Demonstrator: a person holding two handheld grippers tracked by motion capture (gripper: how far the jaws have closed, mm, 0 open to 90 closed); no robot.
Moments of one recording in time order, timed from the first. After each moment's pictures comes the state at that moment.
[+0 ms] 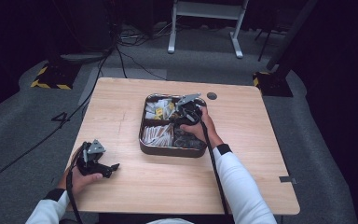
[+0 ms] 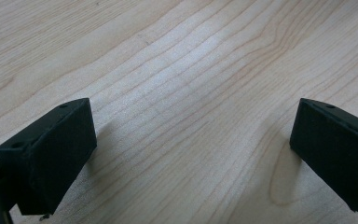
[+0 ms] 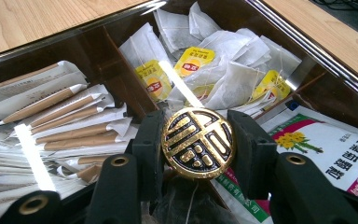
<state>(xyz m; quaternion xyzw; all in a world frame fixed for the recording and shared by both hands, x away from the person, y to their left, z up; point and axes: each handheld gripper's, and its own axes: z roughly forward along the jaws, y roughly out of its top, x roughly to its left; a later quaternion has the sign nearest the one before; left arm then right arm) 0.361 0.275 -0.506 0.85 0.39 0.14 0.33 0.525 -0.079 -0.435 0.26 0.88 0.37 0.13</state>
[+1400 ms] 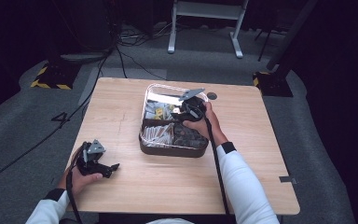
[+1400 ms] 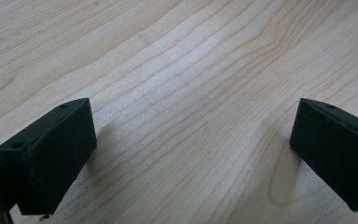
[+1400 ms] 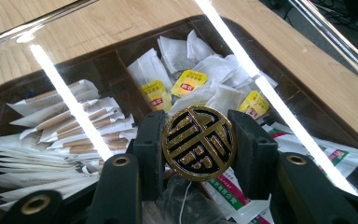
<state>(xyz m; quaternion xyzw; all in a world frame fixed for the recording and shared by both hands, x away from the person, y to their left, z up) 0.361 0.275 -0.506 0.85 0.39 0.14 0.33 0.516 -0.086 -0.401 0.25 0.88 0.37 0.15</state>
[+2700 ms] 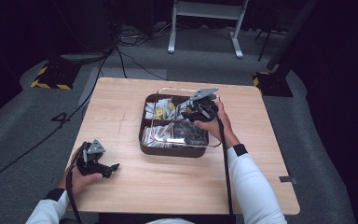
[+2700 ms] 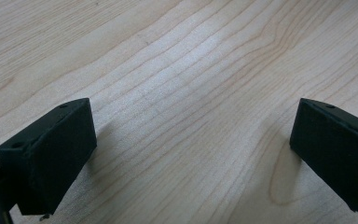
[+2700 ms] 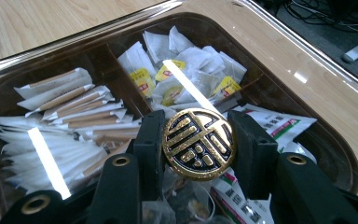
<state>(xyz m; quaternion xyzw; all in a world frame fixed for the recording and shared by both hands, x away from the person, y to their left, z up) 0.361 0.276 -0.506 0.85 0.39 0.14 0.33 0.505 -0.120 -0.386 0.26 0.88 0.38 0.16</state>
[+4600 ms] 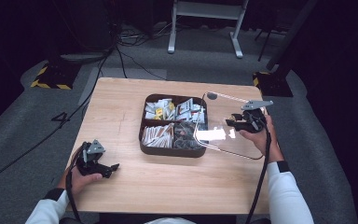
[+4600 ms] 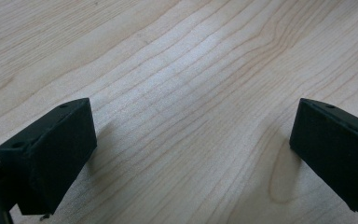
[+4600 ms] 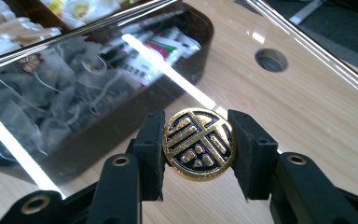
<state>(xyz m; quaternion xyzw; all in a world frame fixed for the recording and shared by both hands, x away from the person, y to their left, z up) 0.360 0.276 -0.506 0.85 0.39 0.14 0.33 0.477 -0.273 -0.395 0.34 0.84 0.37 0.19</state>
